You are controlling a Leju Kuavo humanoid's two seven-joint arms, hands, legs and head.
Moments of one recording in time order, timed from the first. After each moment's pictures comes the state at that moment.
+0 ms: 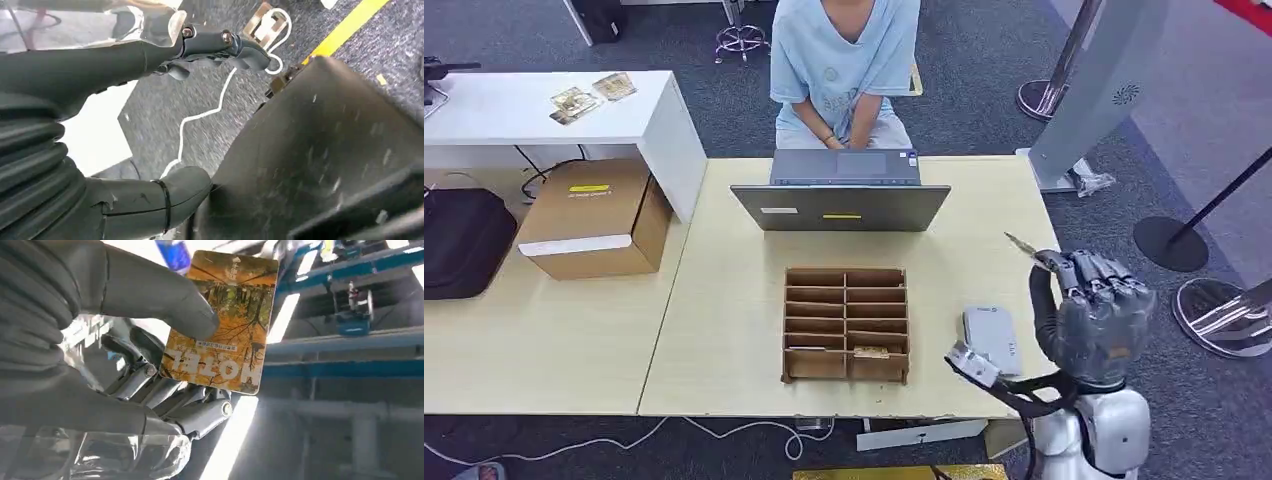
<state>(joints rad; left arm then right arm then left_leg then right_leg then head) -0.27 -0.29 -0.75 -0.18 -1.53 -0.32 -0.01 -0.05 0.26 -0.26 -1.77 1.47 -0.68 -0.50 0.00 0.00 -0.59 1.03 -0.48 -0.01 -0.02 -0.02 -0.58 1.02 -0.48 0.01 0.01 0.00</state>
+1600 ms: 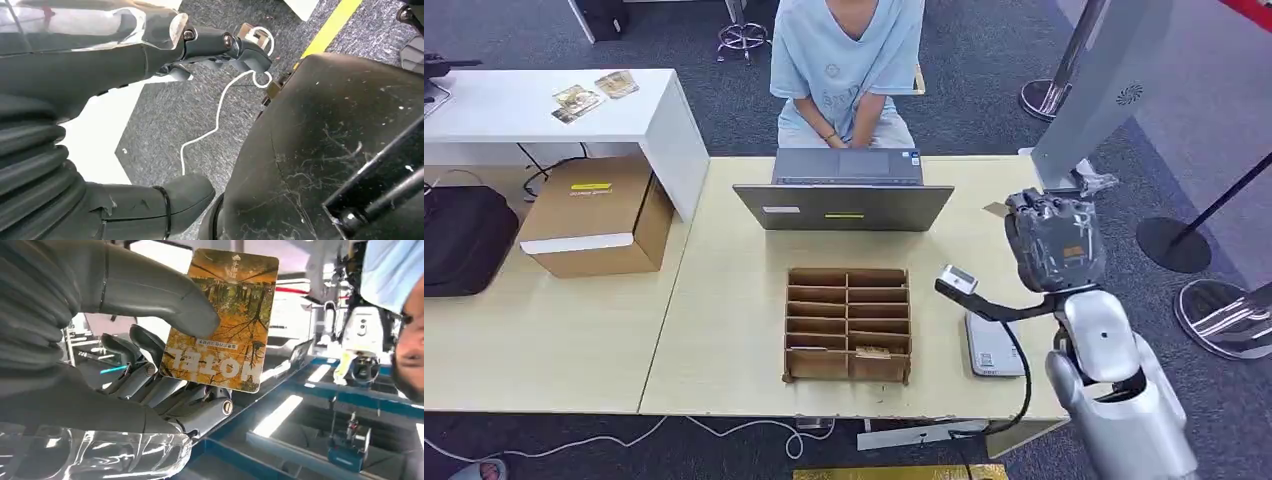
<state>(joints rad) -0.30 -0.28 -0.92 -0.19 -1.51 -0.35 -0.11 -0.32 -0.28 0.21 -1.62 1.49 -0.09 0.17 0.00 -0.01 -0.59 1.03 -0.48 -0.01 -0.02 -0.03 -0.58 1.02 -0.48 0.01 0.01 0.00</state>
